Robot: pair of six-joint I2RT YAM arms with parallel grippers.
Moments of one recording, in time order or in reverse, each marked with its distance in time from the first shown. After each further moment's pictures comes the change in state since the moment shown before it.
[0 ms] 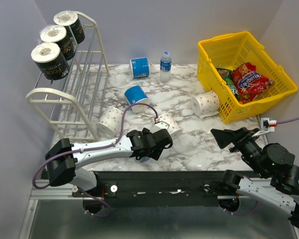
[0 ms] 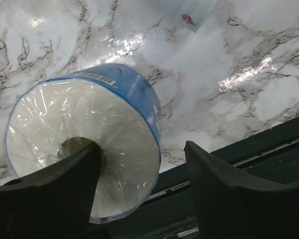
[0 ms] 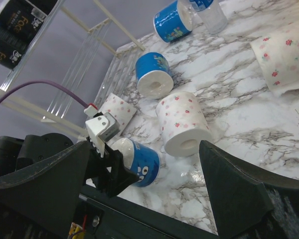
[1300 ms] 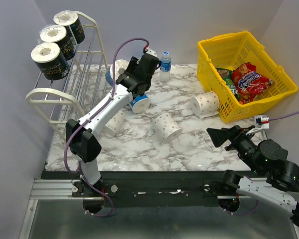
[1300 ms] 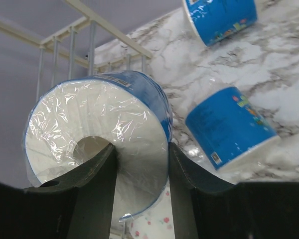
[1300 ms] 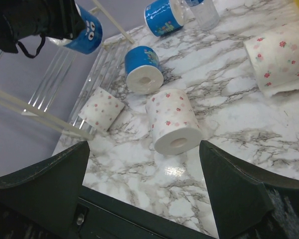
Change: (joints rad) left arm 0.516 0.345 0.795 0.053 -0.406 0.705; right arm 0.000 0.058 0.002 0.005 0.001 -0.044
